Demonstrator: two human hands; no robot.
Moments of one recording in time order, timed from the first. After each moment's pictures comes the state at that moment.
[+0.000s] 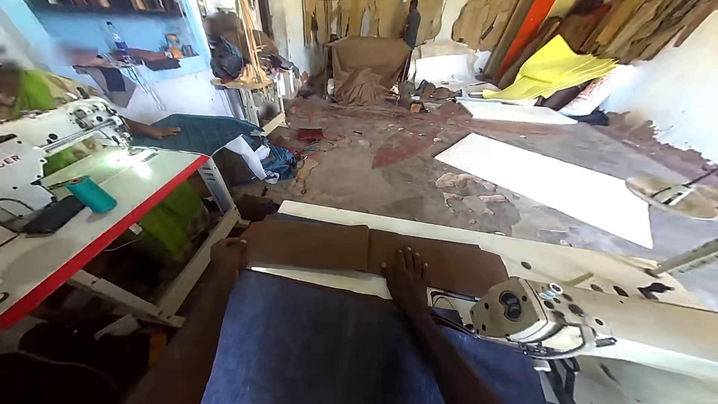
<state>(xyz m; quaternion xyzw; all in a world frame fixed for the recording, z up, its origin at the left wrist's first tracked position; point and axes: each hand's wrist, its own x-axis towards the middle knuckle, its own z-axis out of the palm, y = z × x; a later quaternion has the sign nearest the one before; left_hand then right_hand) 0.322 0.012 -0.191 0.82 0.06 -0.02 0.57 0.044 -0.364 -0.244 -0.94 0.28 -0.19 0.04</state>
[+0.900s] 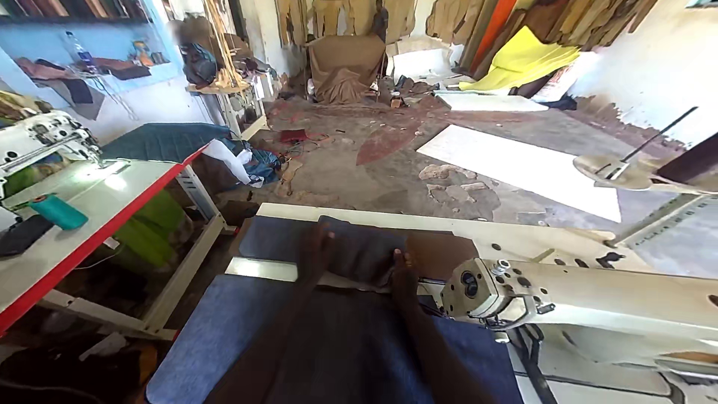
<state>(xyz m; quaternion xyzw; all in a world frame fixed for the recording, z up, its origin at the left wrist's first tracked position) 0.183 -0.195 -0.165 0.84 -0.38 0.10 0.38 0.014 -0.368 -0.206 -0.69 0.34 -0.39 0.50</state>
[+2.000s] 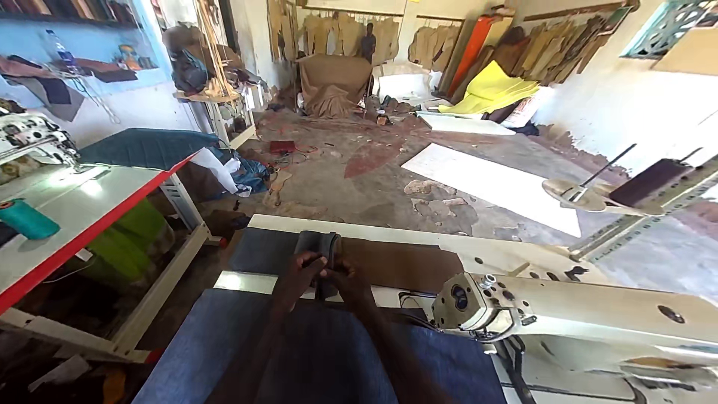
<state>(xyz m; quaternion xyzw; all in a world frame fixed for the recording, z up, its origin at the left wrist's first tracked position) 0.153 -0.144 -0.110 0.73 -0.28 -0.20 0.59 0.056 -0.284 -0.140 -0.73 0.15 -0.23 0.62</state>
